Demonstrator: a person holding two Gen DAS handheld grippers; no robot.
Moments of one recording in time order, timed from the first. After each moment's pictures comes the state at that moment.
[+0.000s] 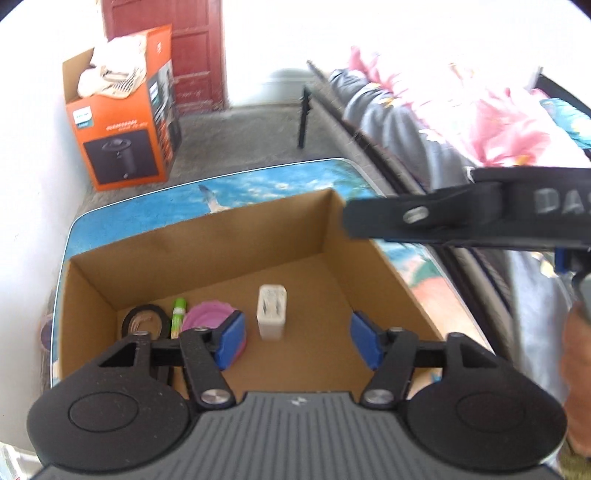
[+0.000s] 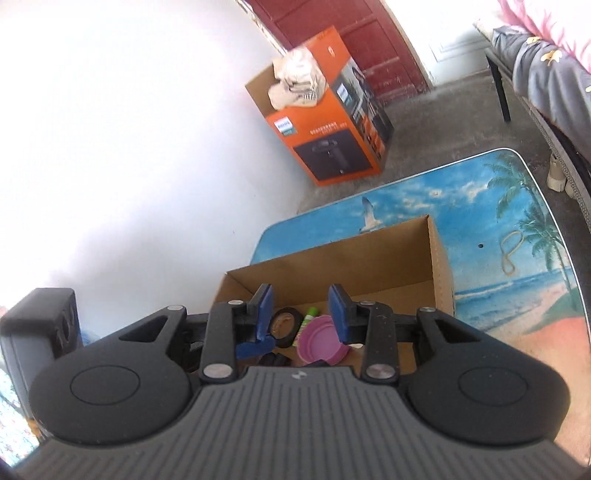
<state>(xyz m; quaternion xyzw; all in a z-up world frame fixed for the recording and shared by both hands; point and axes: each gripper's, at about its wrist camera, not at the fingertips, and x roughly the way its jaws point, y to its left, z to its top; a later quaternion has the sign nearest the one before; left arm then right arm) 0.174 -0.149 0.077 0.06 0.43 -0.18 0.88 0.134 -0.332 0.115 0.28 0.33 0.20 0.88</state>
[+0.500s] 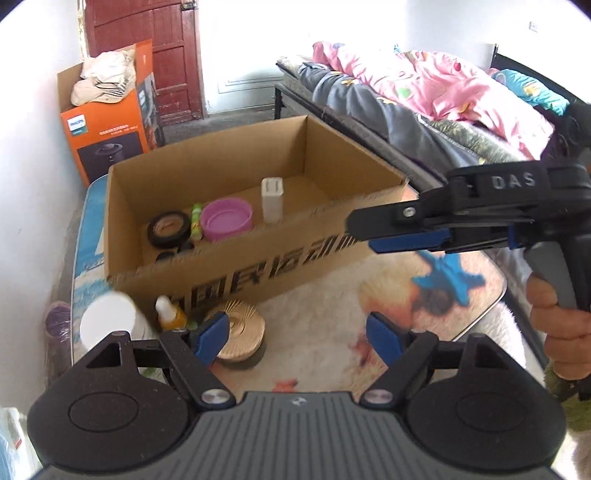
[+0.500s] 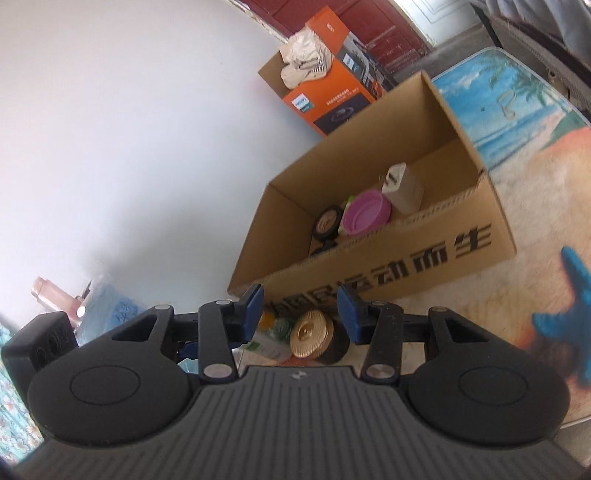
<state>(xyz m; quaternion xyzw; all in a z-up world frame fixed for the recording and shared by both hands) 0.028 -0.073 0.028 0.10 0.41 -0.21 0.88 0.019 -0.274 0.025 0.34 0.37 0.23 0.83</state>
